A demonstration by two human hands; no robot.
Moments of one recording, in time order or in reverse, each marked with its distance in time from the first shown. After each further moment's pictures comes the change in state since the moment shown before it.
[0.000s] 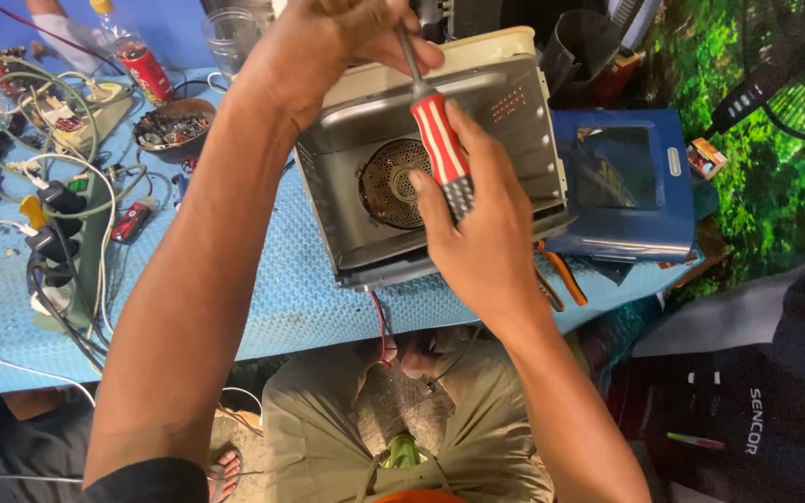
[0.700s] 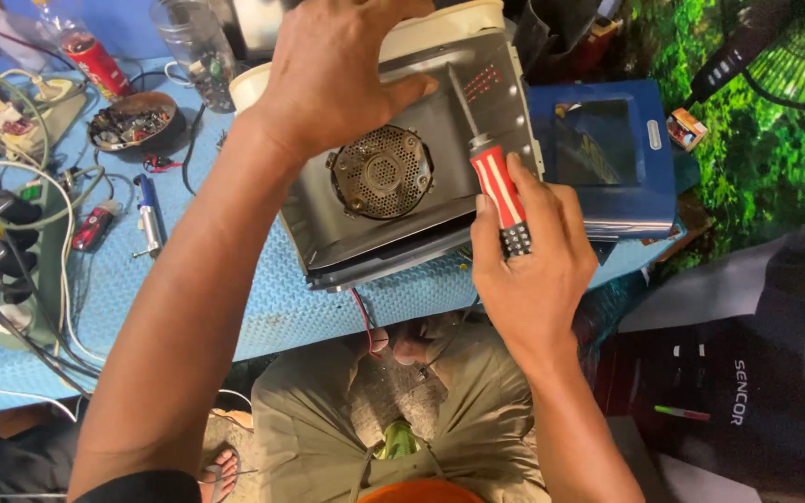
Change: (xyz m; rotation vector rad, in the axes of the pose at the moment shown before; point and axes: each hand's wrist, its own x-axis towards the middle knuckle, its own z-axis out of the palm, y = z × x) left_hand -0.005 -0.015 0.037 1.370 0.046 0.483; right_hand -0.050 0.016 -0.026 -0.359 0.332 0.023
